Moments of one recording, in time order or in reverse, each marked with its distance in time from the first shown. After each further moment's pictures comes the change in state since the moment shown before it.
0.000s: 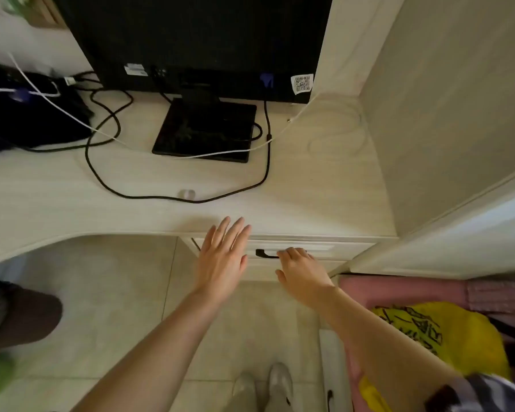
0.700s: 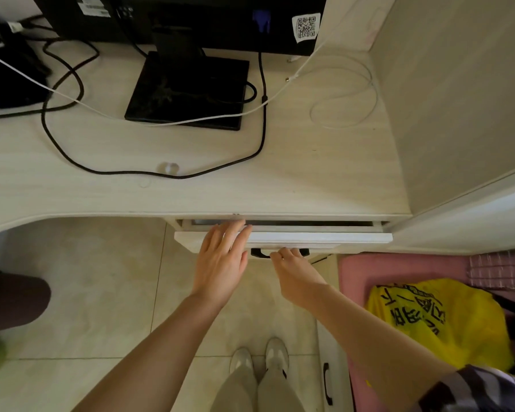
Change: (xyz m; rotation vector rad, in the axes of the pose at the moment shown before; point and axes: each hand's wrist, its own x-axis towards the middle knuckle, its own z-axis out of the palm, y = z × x) left_hand -0.021 0.007 0.053 -0.154 0.079 0.025; right_hand 0.010 0.005 0.061 0.008 -0.144 -0.016
